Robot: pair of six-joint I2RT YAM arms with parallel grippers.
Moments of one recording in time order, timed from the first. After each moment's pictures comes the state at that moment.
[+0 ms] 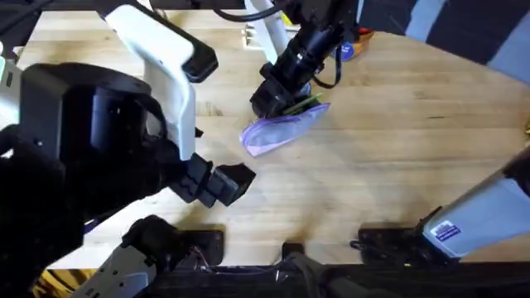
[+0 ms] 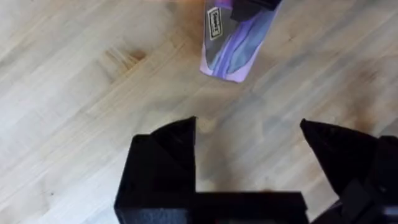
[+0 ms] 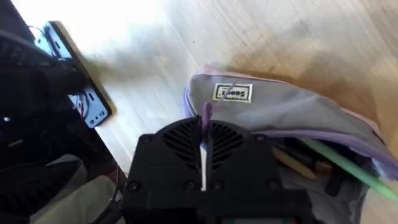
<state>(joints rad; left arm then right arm) -0.51 0.63 0.82 -1.08 0.10 0.09 0.61 1.85 1.60 -1.08 -0.49 -0.19</state>
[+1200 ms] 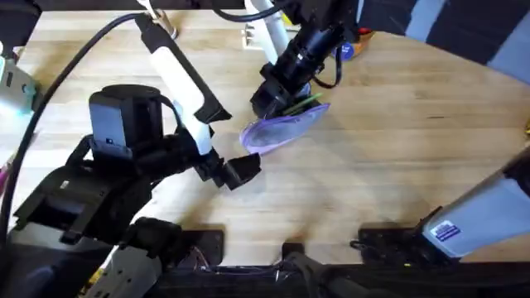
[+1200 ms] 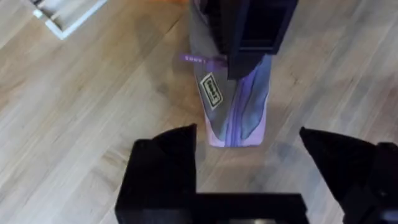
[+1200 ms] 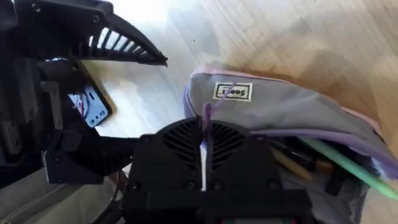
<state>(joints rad) -0.23 0.67 0.45 -0.52 0.50 0.52 0.61 1.85 1.60 -1.08 -0.49 -0.19</state>
